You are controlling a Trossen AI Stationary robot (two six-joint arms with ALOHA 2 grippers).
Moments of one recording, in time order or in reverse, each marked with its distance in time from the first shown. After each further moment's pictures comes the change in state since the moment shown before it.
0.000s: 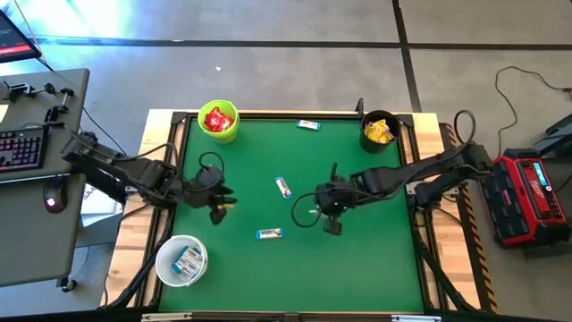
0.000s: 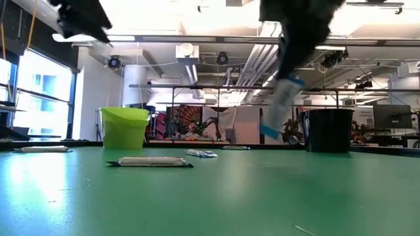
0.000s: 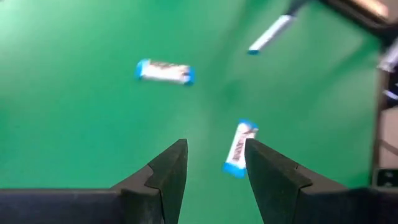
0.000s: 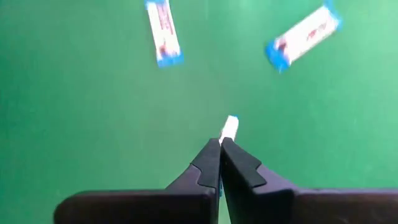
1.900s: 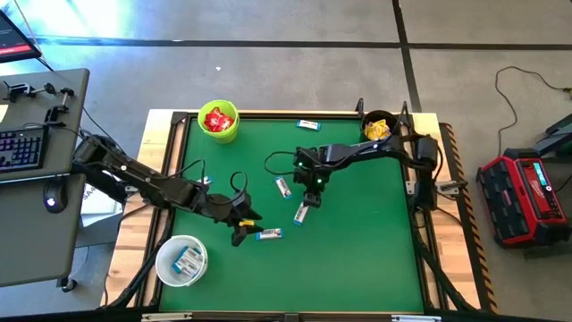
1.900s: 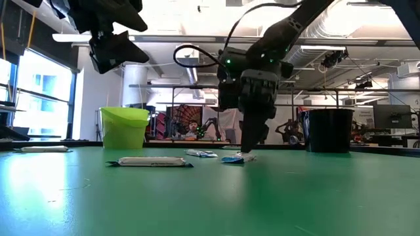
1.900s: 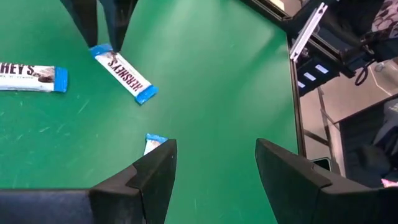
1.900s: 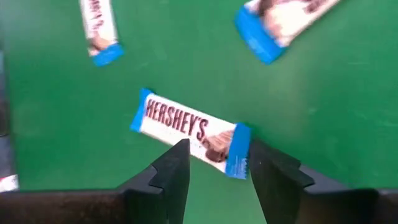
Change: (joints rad) left arm 0.016 0.258 -0.217 0.746 0.256 0.102; right arm -0.409 0.440 0.075 0.146 -0.588 -0.262
